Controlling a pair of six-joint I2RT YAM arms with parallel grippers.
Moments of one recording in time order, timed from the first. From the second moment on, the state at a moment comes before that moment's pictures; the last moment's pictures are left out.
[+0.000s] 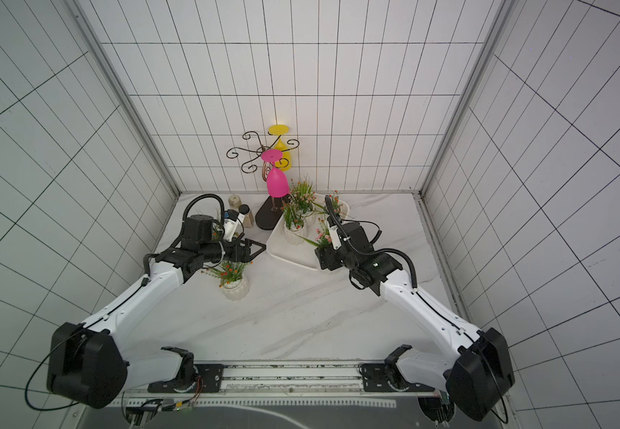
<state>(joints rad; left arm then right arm) -0.24 1.28 0.93 -0.32 0.63 -0.24 0.57 1.22 0.98 -0.40 0.04 0.12</state>
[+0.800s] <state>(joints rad) -0.23 1.28 0.92 -0.32 0.64 -0.24 0.48 1.56 1.24 -0.30 -0.02 0.04</state>
